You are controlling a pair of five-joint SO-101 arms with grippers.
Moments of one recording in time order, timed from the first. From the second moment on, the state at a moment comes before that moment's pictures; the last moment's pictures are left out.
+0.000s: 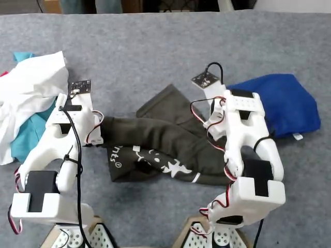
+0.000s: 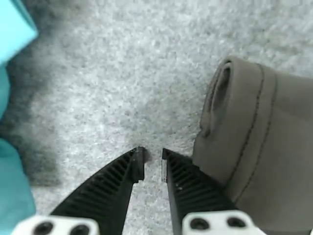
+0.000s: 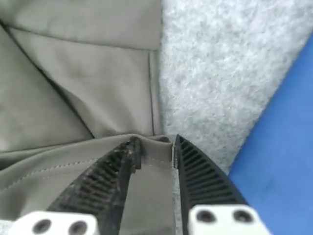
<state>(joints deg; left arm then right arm) -5.9 -0.3 38.5 53.6 6.5 6.2 7.2 25.9 61.8 39.4</state>
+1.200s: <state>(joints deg) -5.9 0.1 36.9 53.7 6.5 6.4 -11.0 25.3 63.3 30.5</state>
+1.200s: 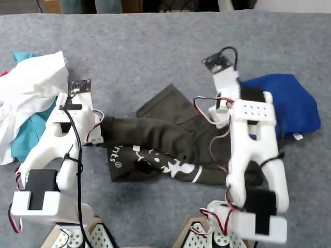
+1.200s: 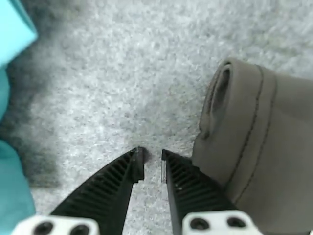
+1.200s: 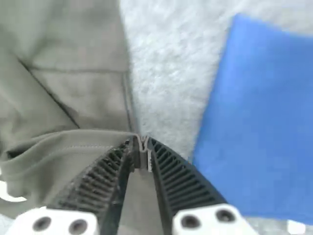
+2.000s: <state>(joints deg) -0.4 3.2 -0.9 75.3 6.6 23.5 -14.5 16.0 43.0 18.8</state>
